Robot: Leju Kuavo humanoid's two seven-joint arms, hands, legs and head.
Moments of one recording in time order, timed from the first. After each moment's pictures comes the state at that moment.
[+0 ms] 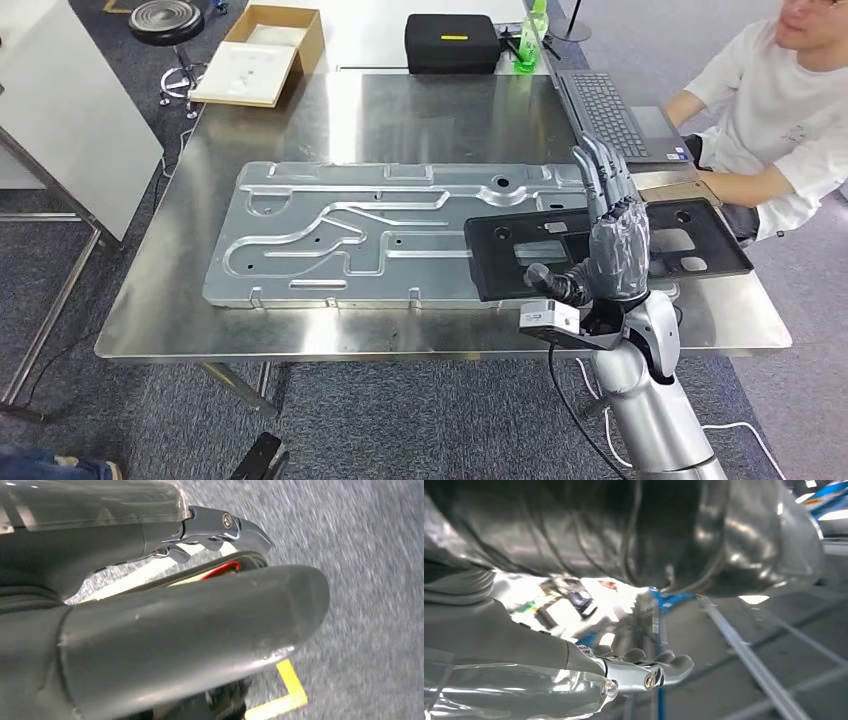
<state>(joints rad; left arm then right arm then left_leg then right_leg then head) -0.27 0.01 -1.51 -0.14 1.19 0.09 -0.46 -0.38 -0.08 0.20 -1.60 0.71 -0.49 -0.46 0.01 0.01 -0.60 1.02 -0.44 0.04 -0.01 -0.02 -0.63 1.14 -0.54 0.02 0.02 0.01</state>
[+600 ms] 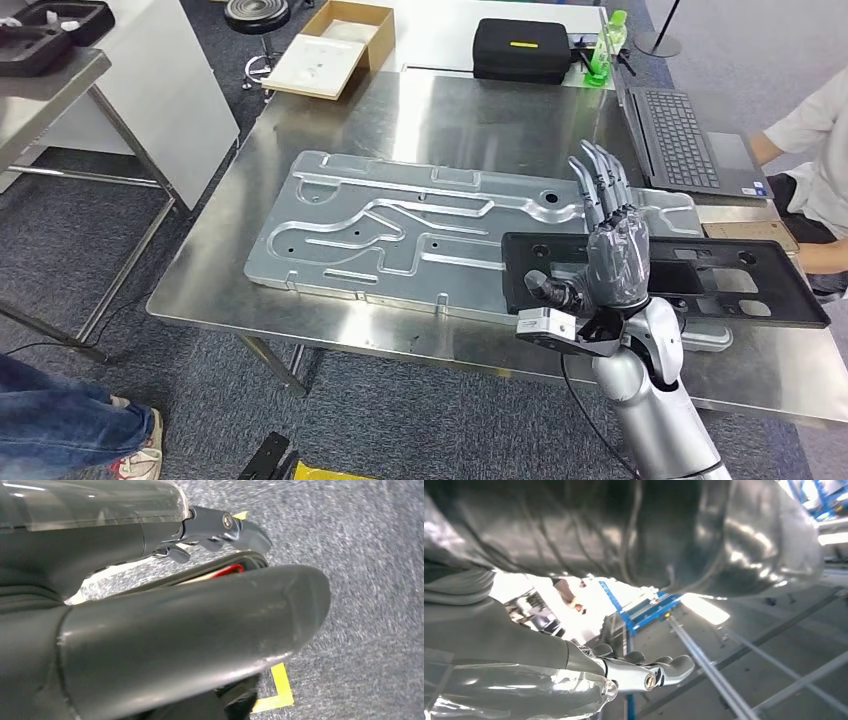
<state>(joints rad) -0.27 0.00 -1.51 -0.14 1.19 0.09 -0.46 -0.35 -0.10 0.23 -1.61 0.75 -0.52 -0.44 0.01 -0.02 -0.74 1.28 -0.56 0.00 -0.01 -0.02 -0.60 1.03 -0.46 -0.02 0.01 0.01</state>
